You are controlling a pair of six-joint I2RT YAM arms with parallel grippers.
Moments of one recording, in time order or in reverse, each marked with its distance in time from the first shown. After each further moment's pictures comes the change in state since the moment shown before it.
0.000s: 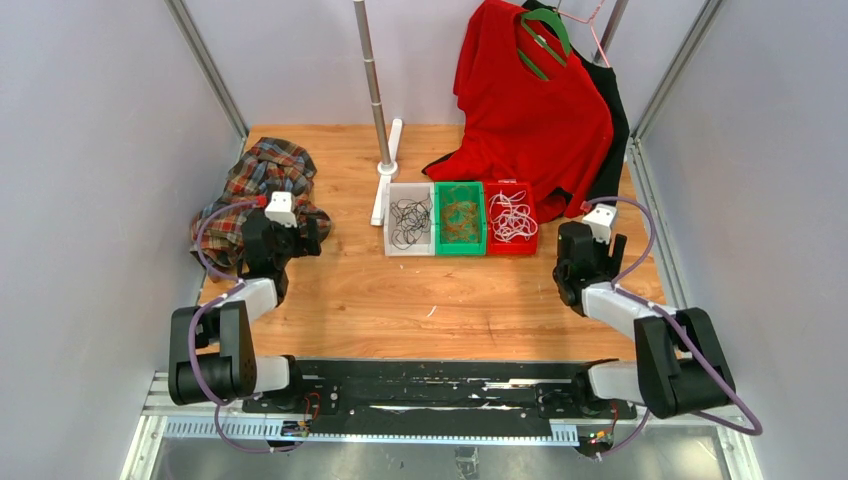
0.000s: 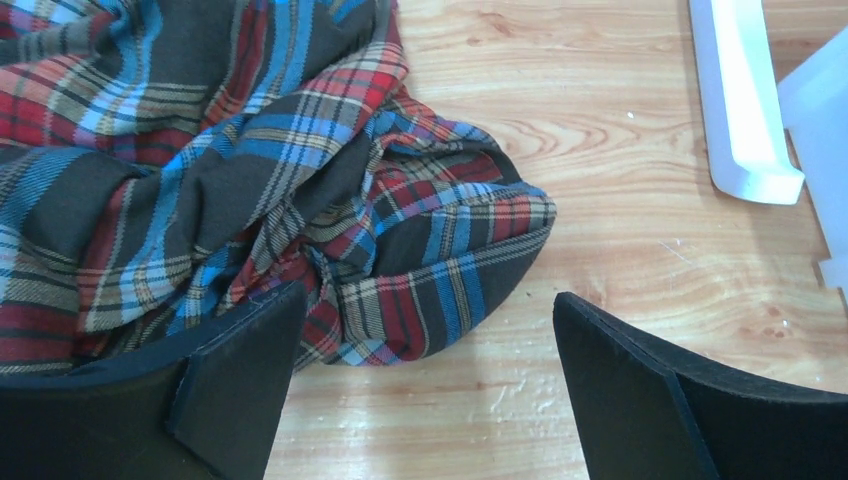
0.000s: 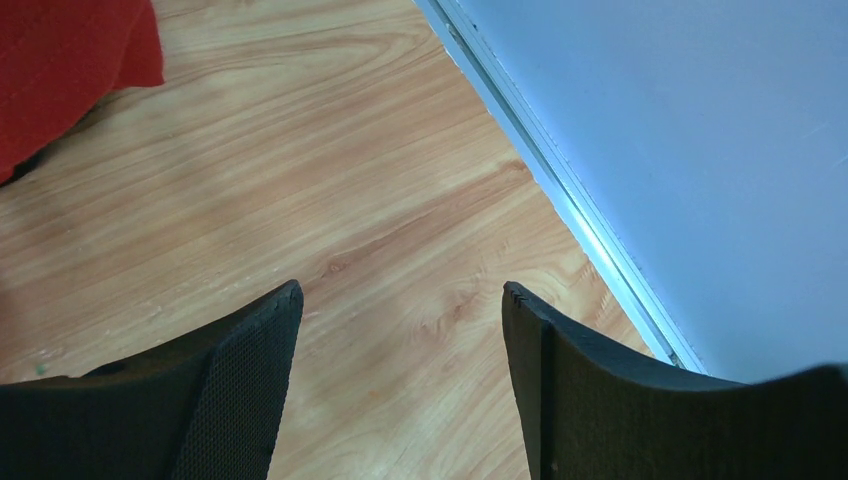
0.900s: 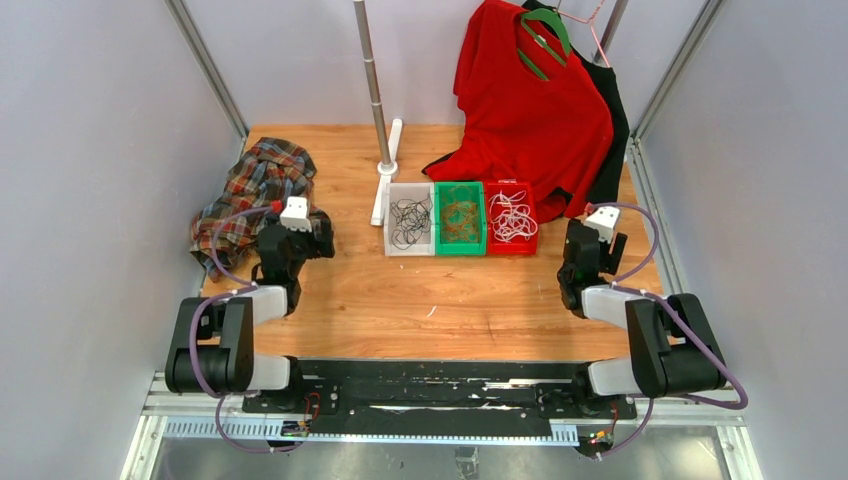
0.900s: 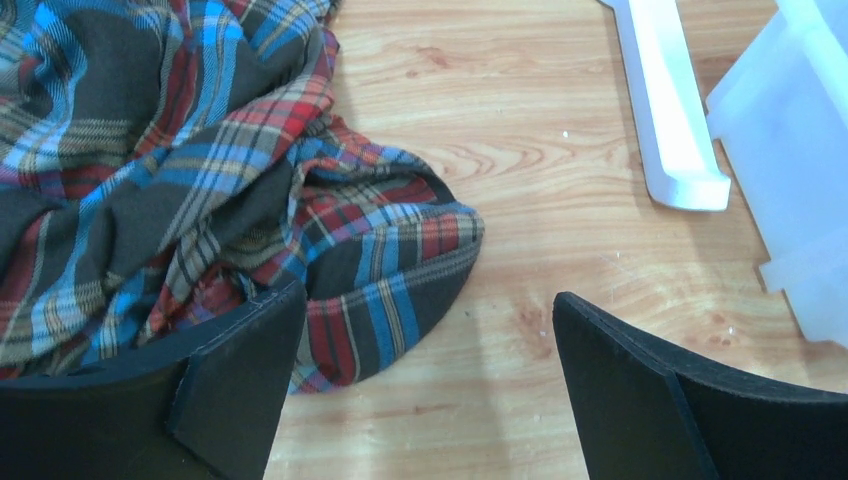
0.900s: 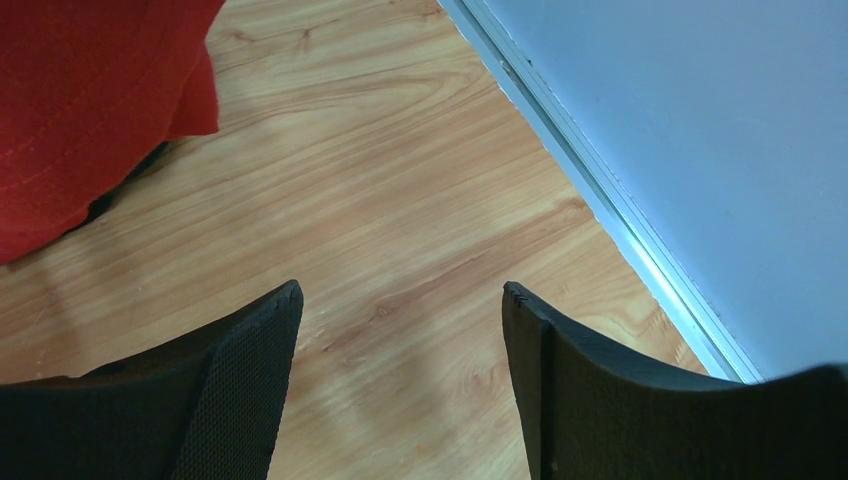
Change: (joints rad) left arm -0.127 0.044 -0.063 0.210 -0.095 -0.022; right arm -0.064 0.109 -0.061 0.313 -0.134 -0.039
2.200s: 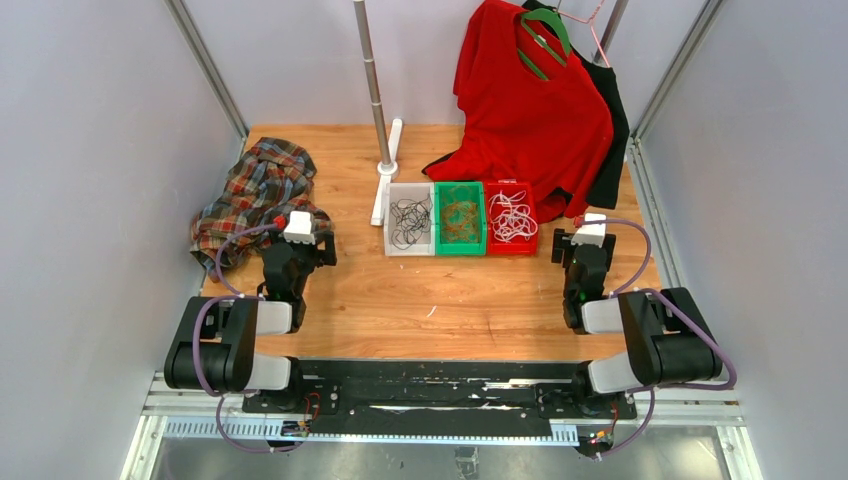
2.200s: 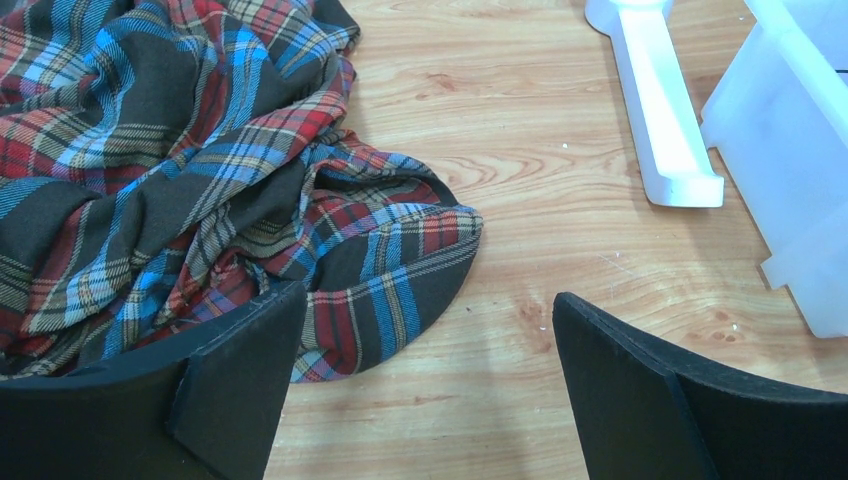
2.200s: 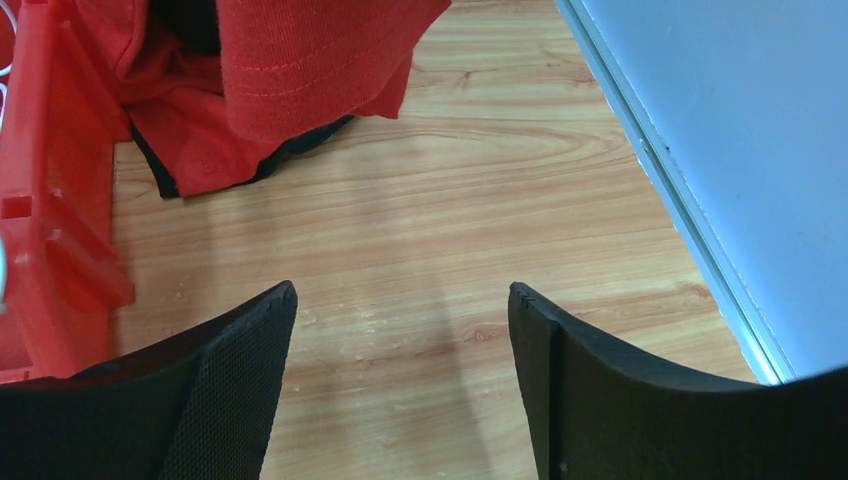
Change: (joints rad) left arm -0.060 0.010 -0.165 0.299 -0.100 0.030; right arm -0.034 0.059 -0.156 0.387 -0.364 -0.140
